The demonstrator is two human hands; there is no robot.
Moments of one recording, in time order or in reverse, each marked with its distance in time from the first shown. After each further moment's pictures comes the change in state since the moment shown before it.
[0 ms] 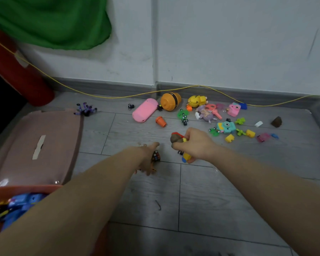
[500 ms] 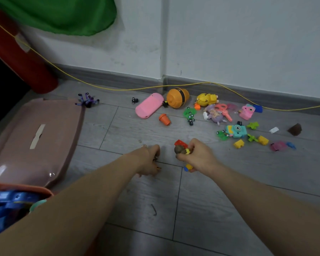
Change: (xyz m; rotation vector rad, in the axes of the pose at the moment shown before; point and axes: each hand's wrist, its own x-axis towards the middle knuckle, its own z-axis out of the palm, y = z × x) left_hand 0.009 0.000 0.017 -0.166 0.127 0.067; right_hand 0.052 0.062 0.030 0.139 0.013 -0.002
